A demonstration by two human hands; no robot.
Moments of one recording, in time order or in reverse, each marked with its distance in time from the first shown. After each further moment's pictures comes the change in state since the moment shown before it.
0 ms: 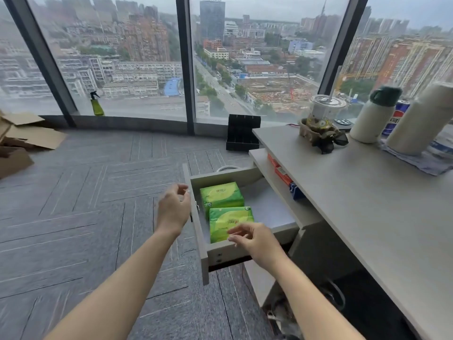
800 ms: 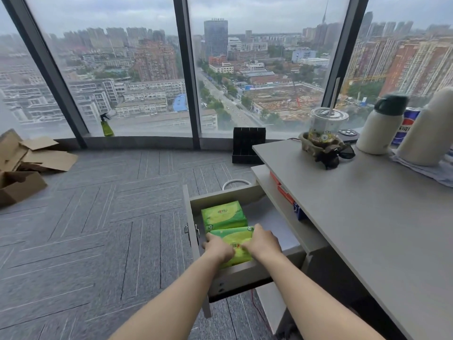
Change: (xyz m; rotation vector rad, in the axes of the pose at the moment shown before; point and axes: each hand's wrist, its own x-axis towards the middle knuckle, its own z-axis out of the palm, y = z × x) left_hand -0.020 0.034 0.096 0.246 -0.476 -0.566; right_hand 0.080 0.010 -0.012 -0.382 0.085 0.373
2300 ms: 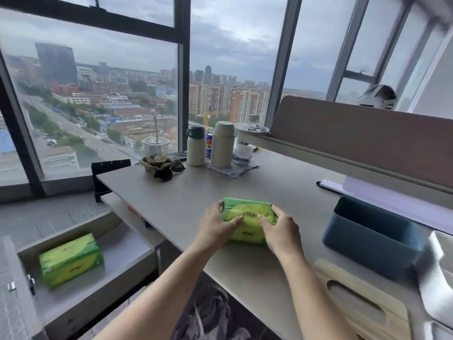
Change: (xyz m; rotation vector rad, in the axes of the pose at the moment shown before) left_hand -0.248 0.138 0.153 -0.213 -0.400 1.021; right_hand -0.259 0.210 -0.214 0.307 0.902 0.299
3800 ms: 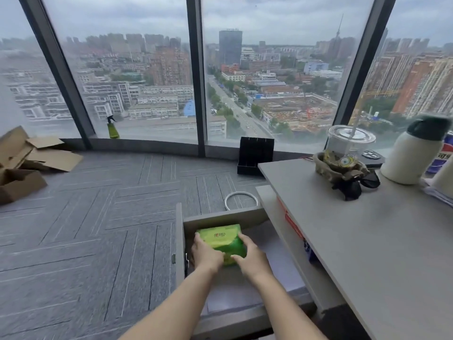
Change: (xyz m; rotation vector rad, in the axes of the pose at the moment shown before) left_hand 0.019 -0.264 -0.274 0.018 0.757 -0.826; right_hand -0.051 -0.152 0.425 0.021 -1.014 -0.328
